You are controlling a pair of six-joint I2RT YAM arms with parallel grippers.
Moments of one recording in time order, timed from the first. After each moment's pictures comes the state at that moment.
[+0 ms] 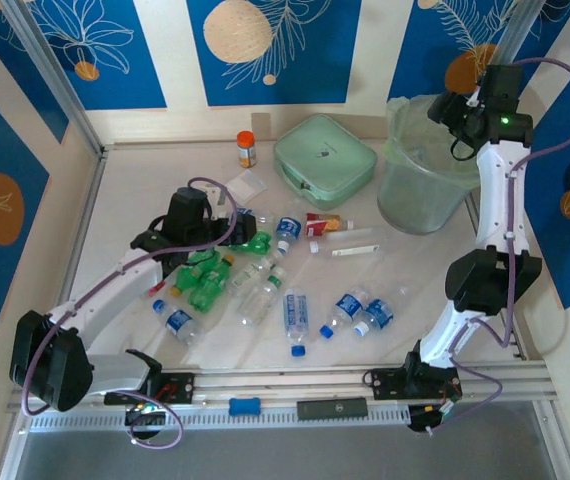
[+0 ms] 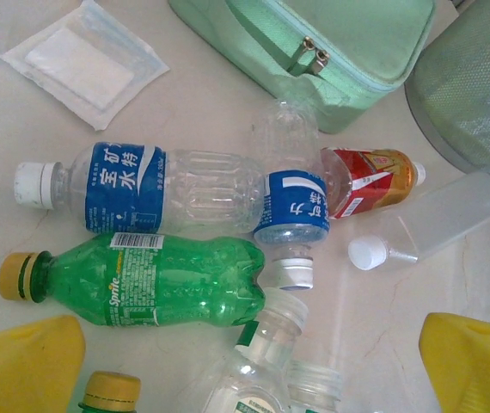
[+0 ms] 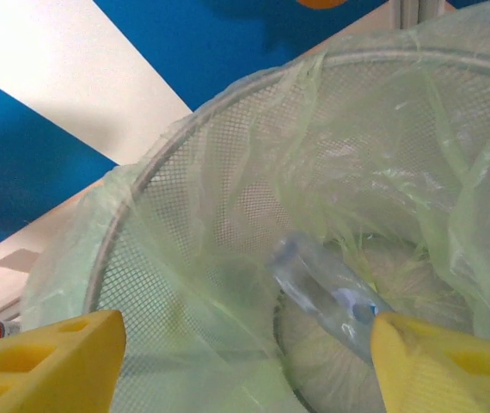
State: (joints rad) left arm -0.48 1.26 0.93 -0.31 0.14 -0.41; right arm -0.19 1.78 2.08 -0.93 -0.11 0.41
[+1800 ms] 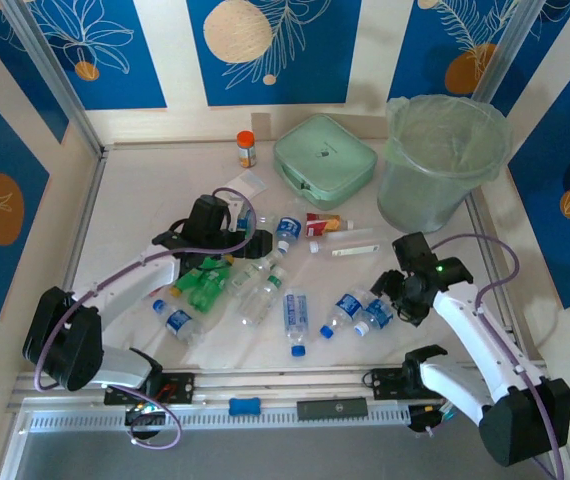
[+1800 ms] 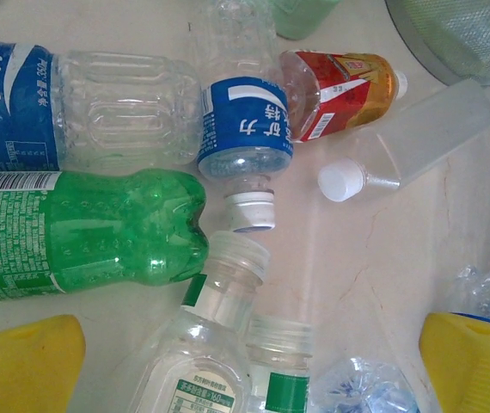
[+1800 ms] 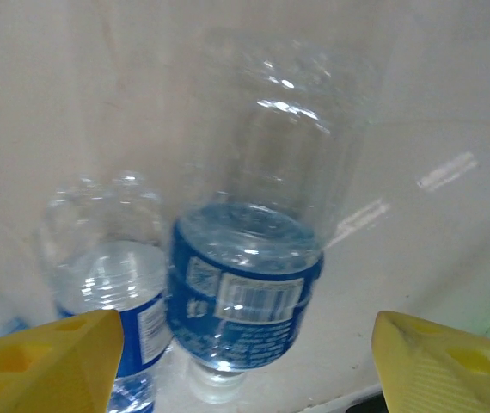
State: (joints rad) left arm -0.55 1.38 0.92 -0.28 0.23 -0.41; right arm 0.26 0.93 0.71 -1.14 -0.03 0.96
